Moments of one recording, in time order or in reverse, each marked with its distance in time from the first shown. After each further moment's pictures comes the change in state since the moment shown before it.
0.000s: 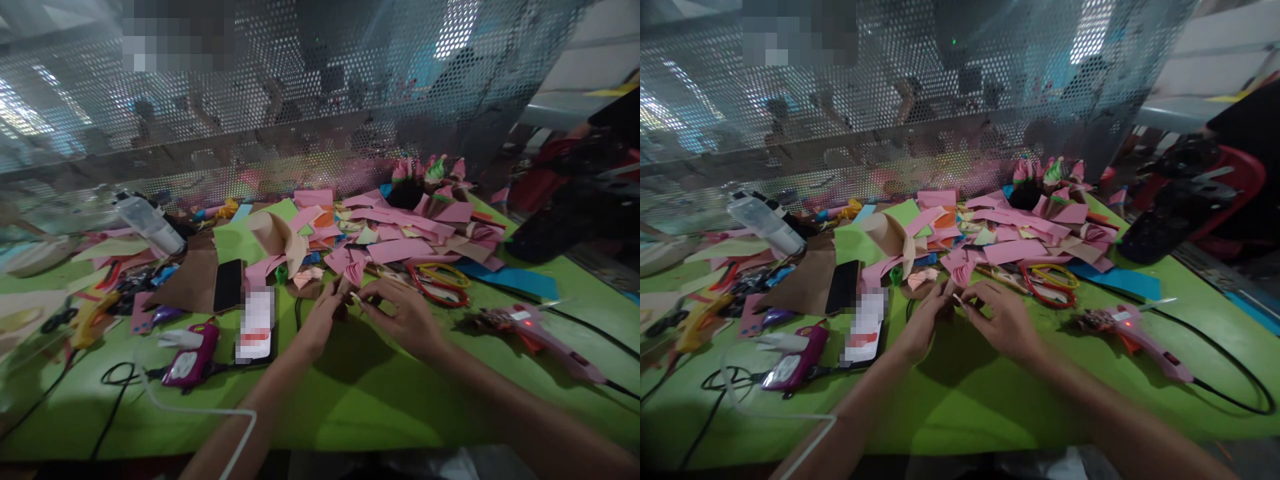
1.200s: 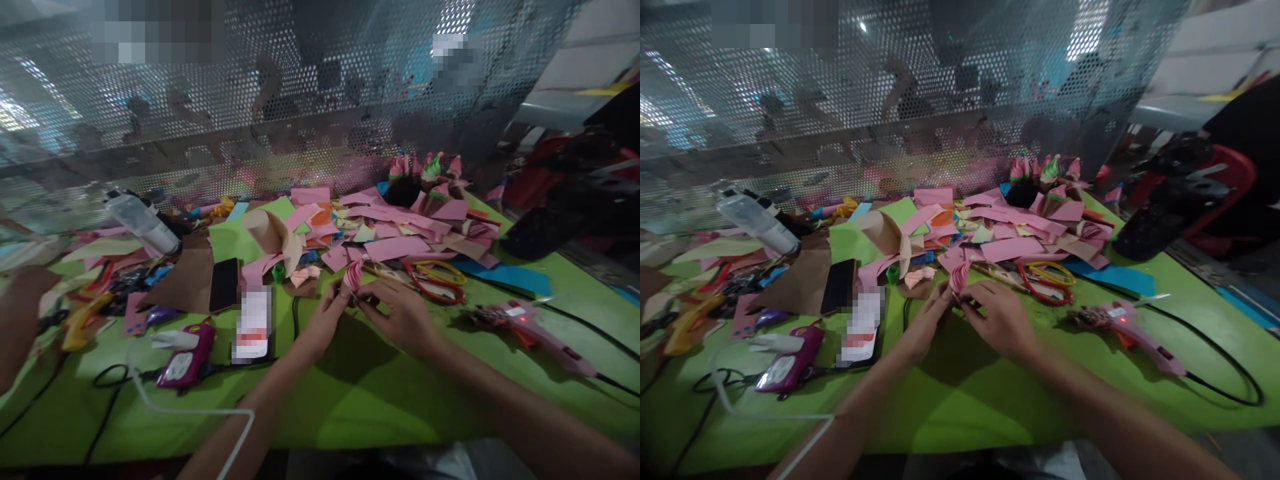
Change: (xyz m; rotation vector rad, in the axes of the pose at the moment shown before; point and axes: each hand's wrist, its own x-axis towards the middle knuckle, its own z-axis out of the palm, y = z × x) left_hand -0.005 0.000 0.007 0.043 -0.016 0.105; right_hand -0.002 0.003 0.003 -0.196 0.003 -0.070
